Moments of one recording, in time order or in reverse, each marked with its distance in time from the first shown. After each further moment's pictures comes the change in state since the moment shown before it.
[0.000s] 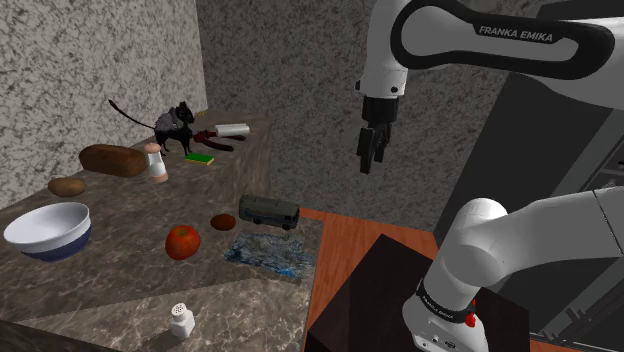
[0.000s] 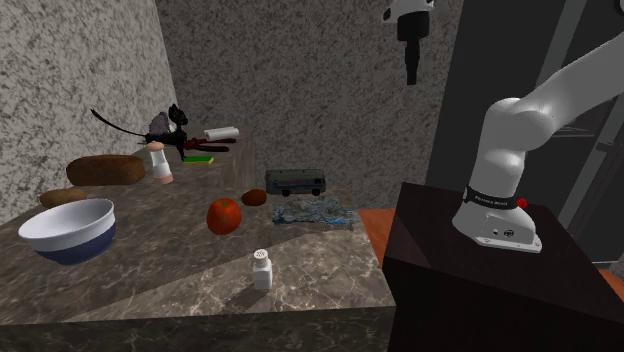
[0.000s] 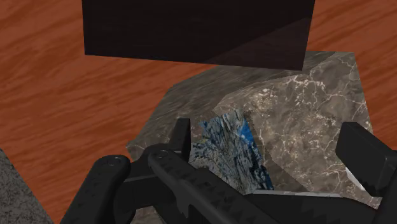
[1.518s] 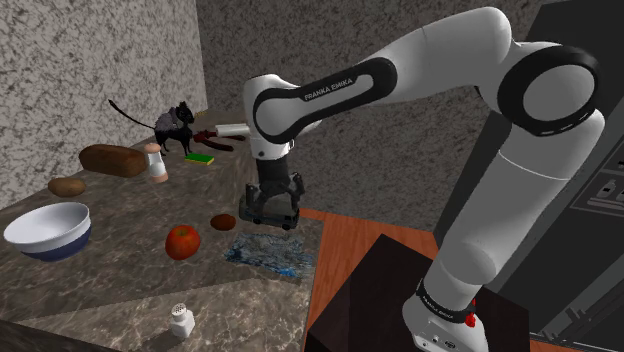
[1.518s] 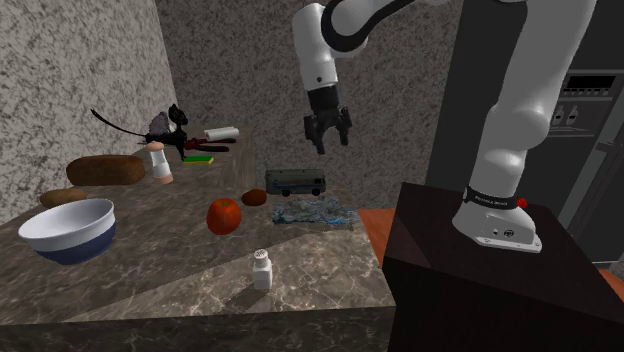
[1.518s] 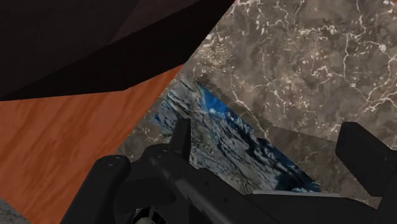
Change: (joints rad) arm -0.070 0.758 0.351 0.236 0.048 0.416 0.723
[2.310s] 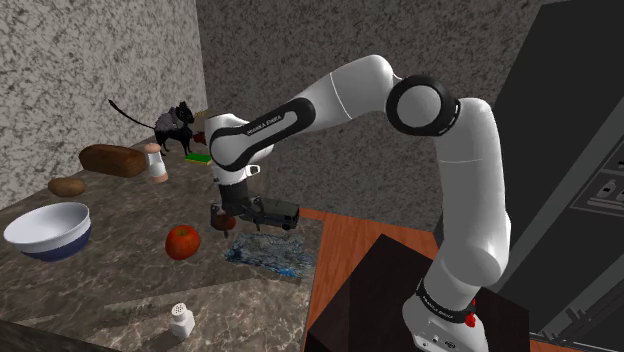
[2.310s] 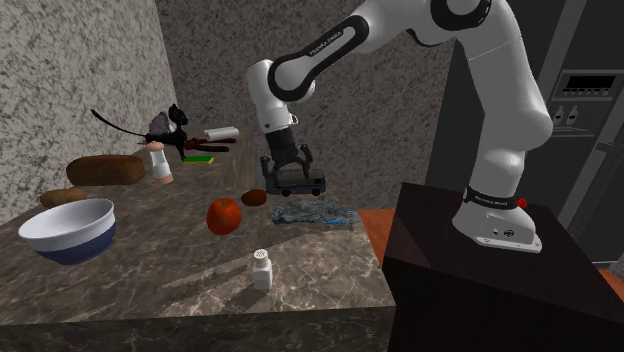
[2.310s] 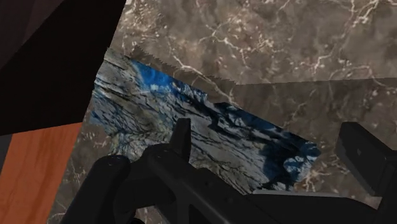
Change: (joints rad) arm 0.076 0.540 -0.043 0.393 -0.147 0.060 0.368
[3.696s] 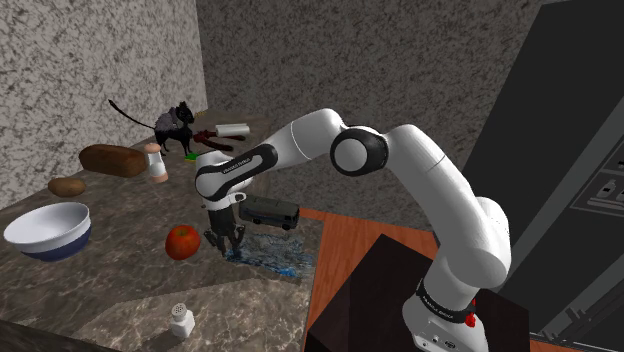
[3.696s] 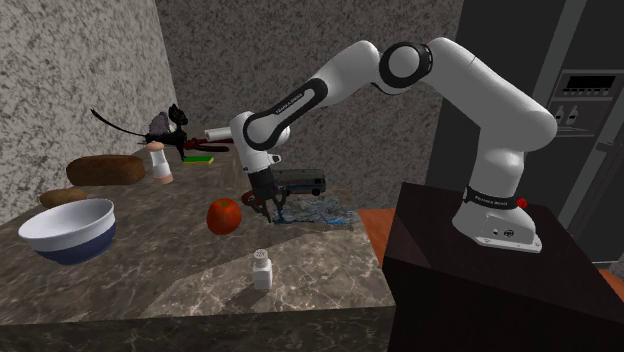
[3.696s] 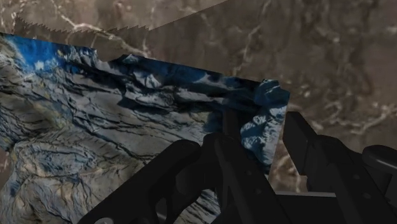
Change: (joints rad) arm 0.086 0.471 -0.099 0.441 -0.035 -0.014 0.169
